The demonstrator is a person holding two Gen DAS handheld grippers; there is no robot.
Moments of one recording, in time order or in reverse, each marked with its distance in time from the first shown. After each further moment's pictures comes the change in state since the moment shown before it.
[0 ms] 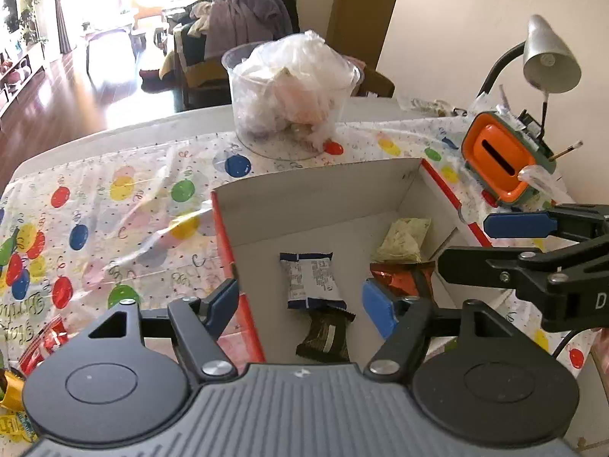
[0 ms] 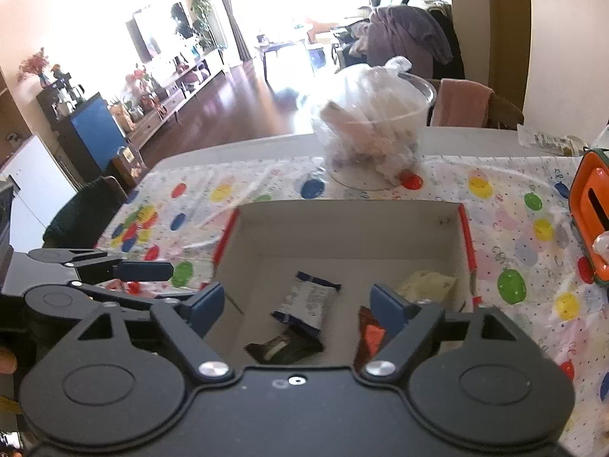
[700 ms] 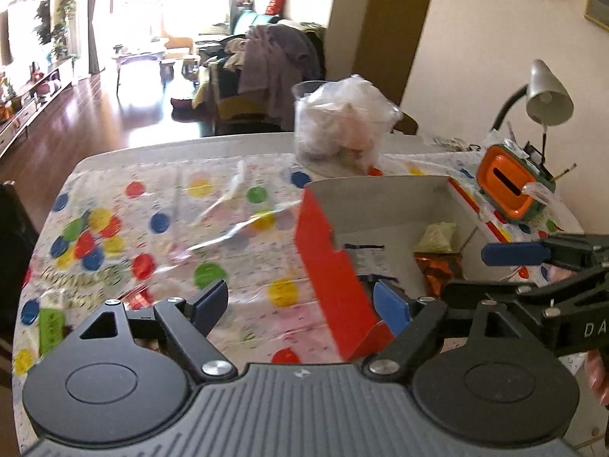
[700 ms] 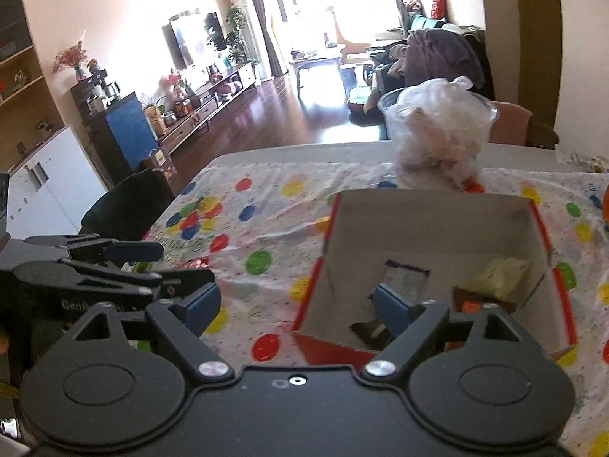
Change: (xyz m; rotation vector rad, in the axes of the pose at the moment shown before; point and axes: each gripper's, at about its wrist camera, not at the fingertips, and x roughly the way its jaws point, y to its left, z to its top) left arm -0.091 0.081 -0.070 -0.054 -0.140 0.038; right arm -0.005 0.105 -0.046 -0.068 -0.061 0.052
